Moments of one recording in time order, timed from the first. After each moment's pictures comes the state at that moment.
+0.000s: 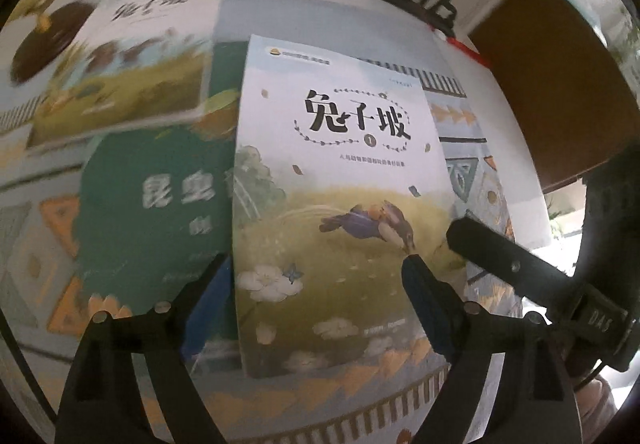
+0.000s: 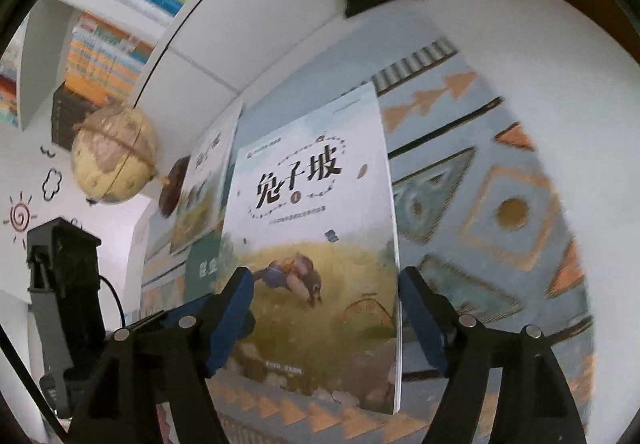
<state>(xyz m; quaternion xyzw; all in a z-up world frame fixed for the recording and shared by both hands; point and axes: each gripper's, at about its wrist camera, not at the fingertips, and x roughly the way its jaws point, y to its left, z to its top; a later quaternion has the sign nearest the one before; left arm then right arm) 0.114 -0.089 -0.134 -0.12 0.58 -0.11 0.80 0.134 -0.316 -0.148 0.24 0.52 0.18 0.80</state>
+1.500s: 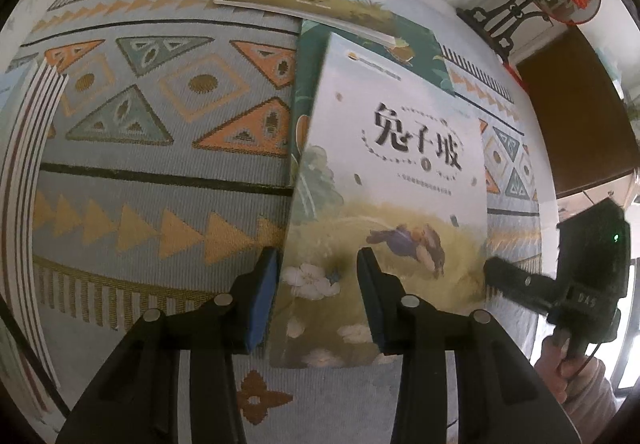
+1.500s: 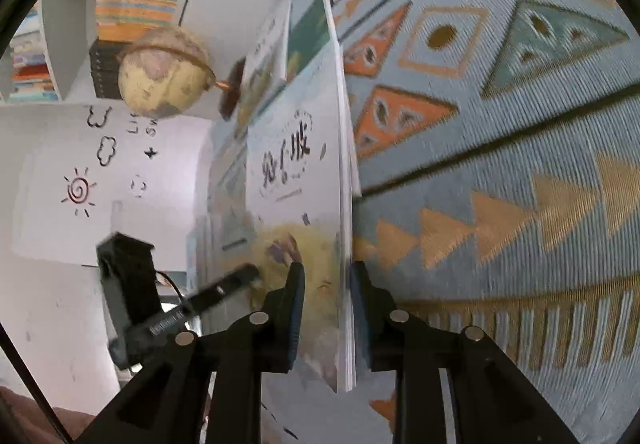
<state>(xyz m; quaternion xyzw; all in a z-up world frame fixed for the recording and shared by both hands) 0.021 0.015 -0.143 -0.19 0.59 -0.04 0.78 0.065 -0.278 -0.193 0.32 0.60 0.29 0.67</state>
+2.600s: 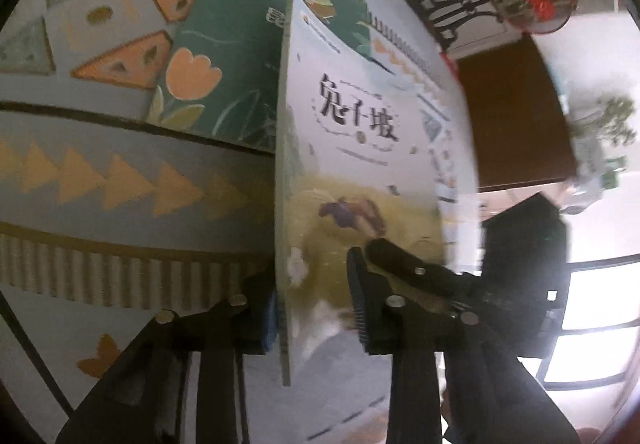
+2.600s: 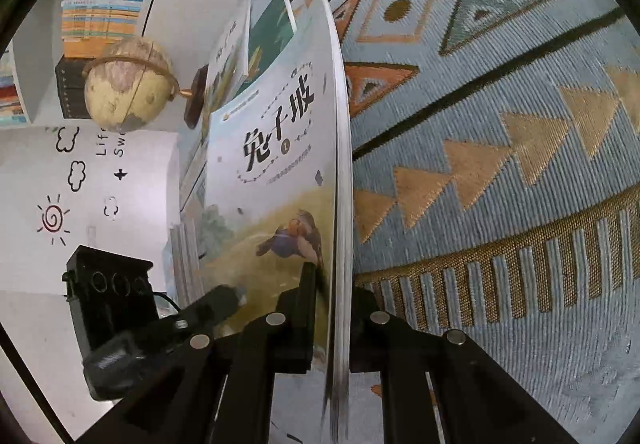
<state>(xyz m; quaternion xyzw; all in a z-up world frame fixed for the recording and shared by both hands) 0.018 -0.022 -0.153 -0.30 0.59 -0.14 0.74 0.052 -0.277 -0.193 0.32 0.62 0.22 0.68</state>
